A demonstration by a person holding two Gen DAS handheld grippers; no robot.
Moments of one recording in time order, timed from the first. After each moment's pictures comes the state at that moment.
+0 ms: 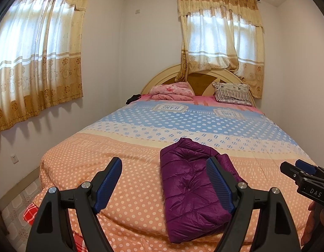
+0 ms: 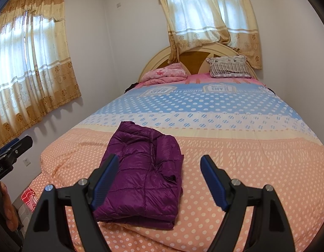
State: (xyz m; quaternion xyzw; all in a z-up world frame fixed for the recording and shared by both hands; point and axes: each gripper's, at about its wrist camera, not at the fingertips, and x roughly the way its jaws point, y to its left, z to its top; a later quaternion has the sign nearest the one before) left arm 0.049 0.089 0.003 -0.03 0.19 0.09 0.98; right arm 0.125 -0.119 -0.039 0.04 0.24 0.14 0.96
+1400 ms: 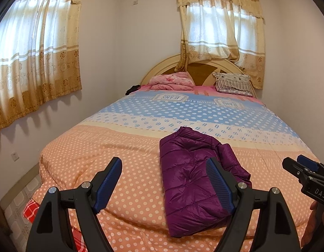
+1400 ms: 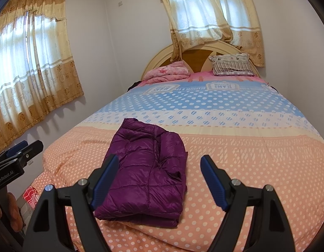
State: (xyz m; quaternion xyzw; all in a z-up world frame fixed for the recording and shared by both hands) left arm 0.063 0.097 -0.011 -0.03 0.22 0.09 0.97; right arm 0.123 -0.109 -0.044 0.04 0.25 0.15 0.95
